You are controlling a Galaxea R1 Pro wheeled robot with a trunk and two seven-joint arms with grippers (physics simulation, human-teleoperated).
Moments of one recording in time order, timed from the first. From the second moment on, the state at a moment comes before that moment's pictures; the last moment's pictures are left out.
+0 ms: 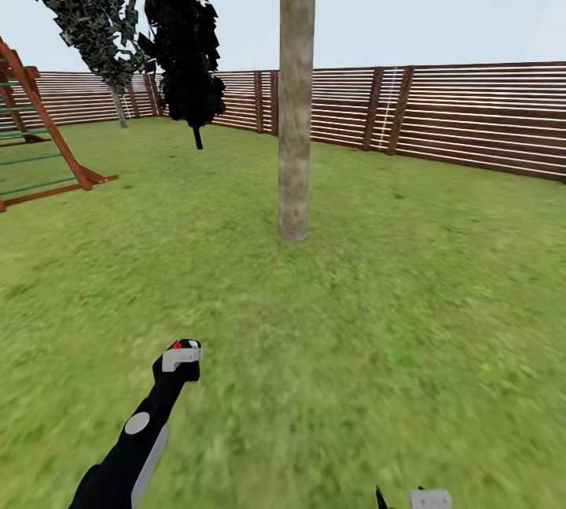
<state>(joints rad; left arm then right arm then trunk) -0.37 0.01 0.03 -0.94 0.02 -0.16 -0.04 -0.35 -0.05 -0.25 -0.04 0.25 -0.66 0.04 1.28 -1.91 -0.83</state>
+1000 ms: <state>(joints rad) -0.36 0.01 0.03 -0.96 0.02 -0.17 -0.04 -0.35 -0.06 -0.25 -0.04 0.25 -0.66 0.04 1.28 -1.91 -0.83</state>
